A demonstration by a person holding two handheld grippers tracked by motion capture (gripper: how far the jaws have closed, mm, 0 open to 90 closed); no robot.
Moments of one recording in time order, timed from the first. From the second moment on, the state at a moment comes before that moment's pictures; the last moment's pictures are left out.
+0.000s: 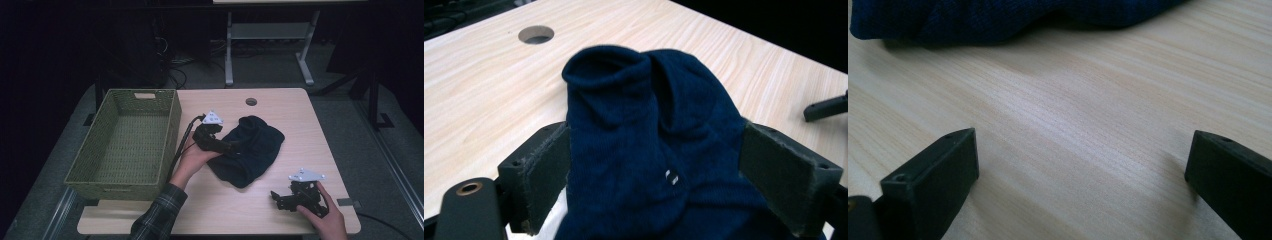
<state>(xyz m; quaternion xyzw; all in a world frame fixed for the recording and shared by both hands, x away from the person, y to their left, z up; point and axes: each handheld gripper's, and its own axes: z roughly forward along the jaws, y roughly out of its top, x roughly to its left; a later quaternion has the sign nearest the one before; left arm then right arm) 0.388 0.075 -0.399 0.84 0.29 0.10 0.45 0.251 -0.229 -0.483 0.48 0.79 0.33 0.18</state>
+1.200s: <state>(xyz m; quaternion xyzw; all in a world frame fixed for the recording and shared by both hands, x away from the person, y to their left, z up) 0.291 0.120 -0.446 0.86 0.32 0.12 0.39 0.251 -0.229 -0.483 0.48 0.79 0.33 0.18</state>
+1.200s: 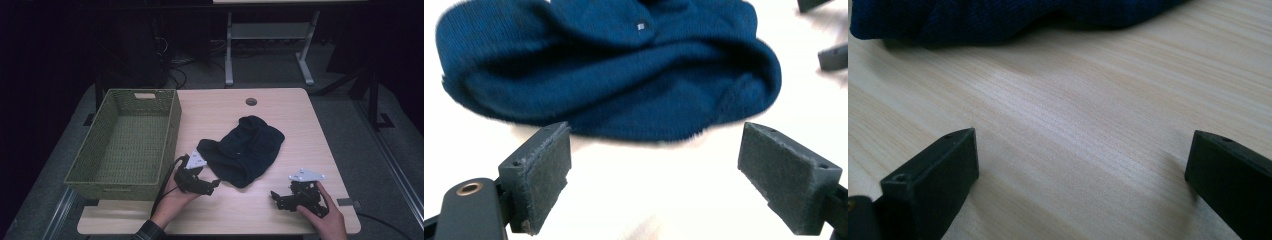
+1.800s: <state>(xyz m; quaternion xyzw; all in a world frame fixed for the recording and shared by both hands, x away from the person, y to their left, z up) 0.277 0.120 -0.474 0.87 0.31 0.12 0.35 0.251 -0.229 -0.483 0.48 0.79 0.33 0.18</state>
